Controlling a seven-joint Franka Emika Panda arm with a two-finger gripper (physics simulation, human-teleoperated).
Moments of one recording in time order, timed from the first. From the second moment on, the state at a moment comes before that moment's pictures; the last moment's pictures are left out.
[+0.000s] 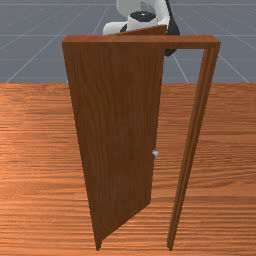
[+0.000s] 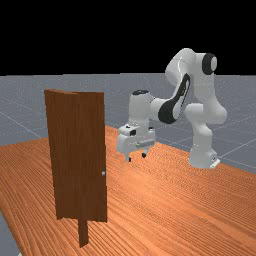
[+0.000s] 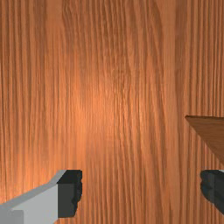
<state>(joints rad) 0.06 0.24 0.00 -2.06 -0.02 2.36 -0.71</state>
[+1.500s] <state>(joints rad) 0.06 0.23 0.00 -2.04 -0.03 2.31 -0.70</state>
